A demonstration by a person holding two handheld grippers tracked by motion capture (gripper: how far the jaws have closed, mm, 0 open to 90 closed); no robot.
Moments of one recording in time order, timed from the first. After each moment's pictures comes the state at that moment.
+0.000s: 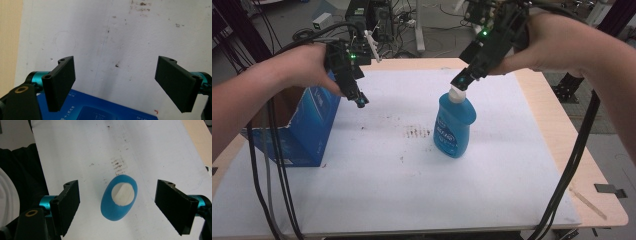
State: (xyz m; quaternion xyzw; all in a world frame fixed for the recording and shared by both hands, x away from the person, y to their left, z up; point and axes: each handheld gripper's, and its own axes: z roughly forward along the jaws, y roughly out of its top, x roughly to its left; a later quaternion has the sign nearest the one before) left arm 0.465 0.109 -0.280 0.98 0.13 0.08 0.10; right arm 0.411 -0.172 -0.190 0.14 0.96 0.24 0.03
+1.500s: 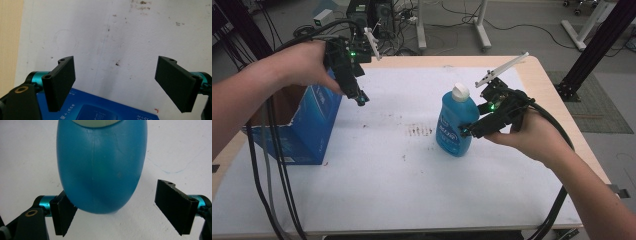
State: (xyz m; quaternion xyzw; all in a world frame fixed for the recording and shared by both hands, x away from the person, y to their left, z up) left arm 0.463 0.114 -0.280 0.98 0.13 0.08 0.10; right arm 0.385 -0.209 -0.333 0.32 0.89 0.30 0.08
